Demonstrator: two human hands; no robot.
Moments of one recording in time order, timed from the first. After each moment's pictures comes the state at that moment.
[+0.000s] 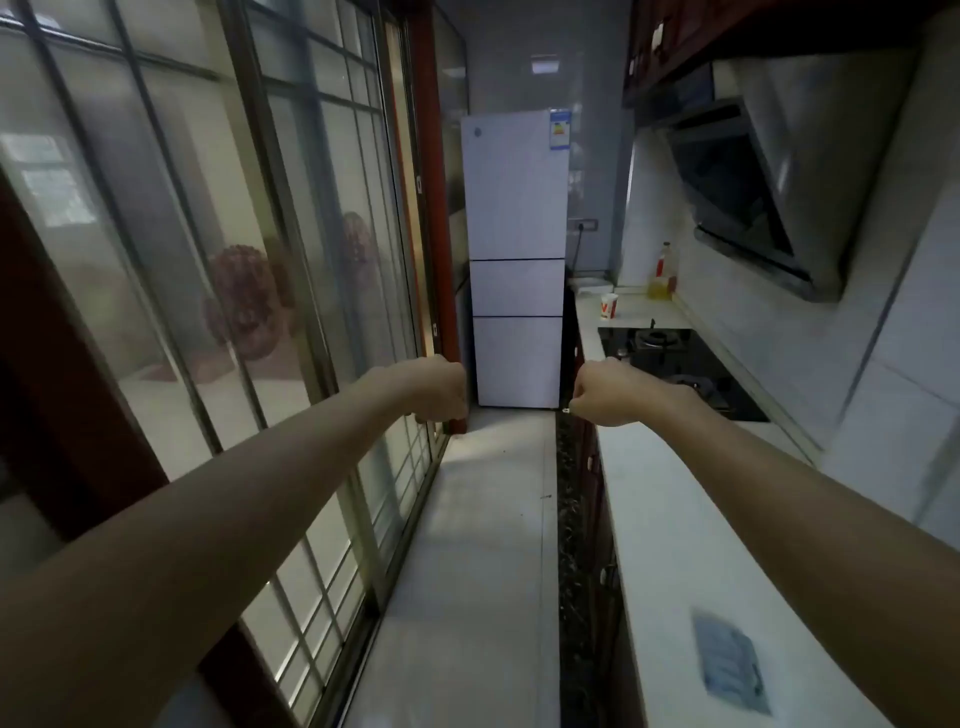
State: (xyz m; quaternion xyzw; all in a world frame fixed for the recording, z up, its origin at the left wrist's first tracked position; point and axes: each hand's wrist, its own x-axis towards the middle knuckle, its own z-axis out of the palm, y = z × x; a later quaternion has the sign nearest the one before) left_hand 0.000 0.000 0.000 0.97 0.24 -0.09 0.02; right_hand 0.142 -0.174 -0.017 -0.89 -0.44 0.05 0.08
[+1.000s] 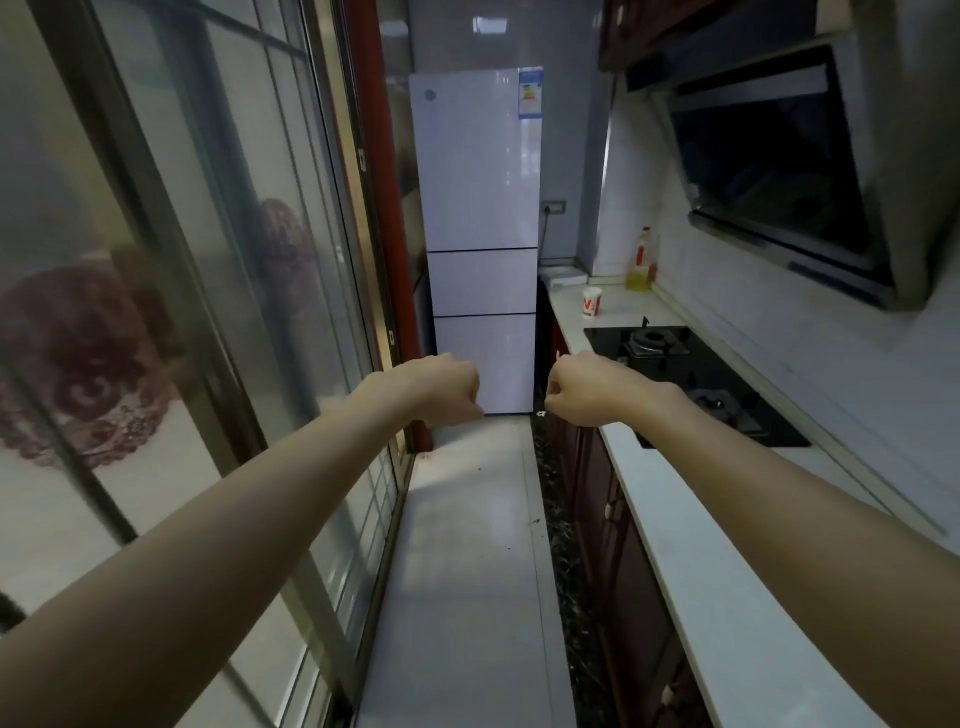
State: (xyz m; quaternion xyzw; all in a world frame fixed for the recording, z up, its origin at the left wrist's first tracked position) left_hand 0.210 0.247 -0.022 0.99 0.12 -0.08 0.02; right_hand 0.313 0.084 -0.032 -0.91 -0.42 0.05 0.07
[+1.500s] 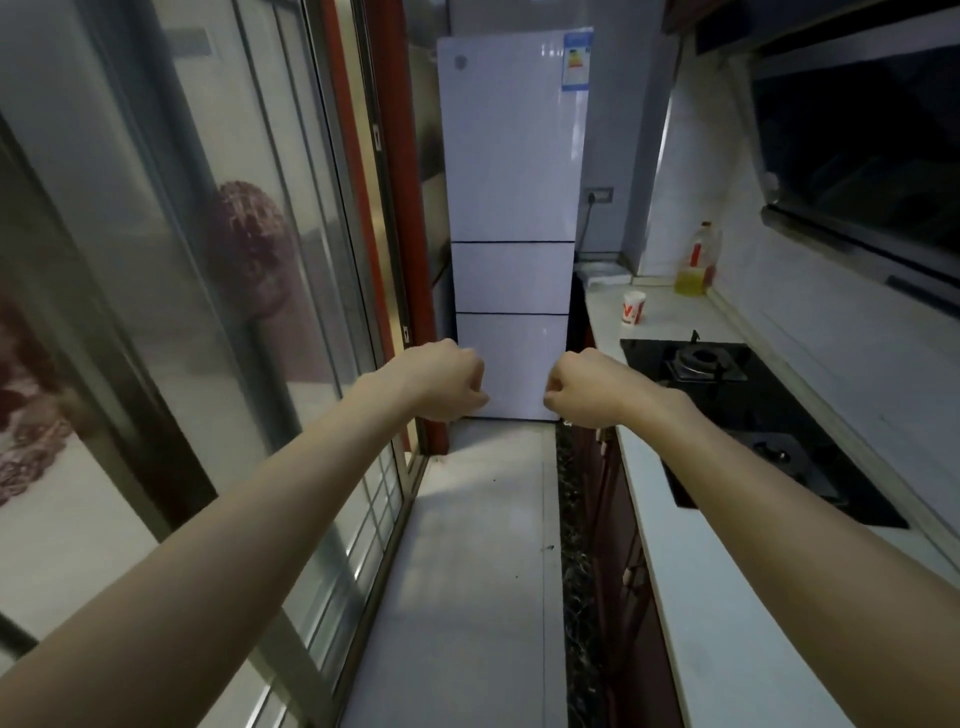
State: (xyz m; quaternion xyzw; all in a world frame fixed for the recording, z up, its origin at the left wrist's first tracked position) left_hand 0.377 0.302 -0.033 0.99 0.16 -0.03 0.00; right_hand 0.503 0.161 -0.055 -0.88 -0.46 0.06 0.10
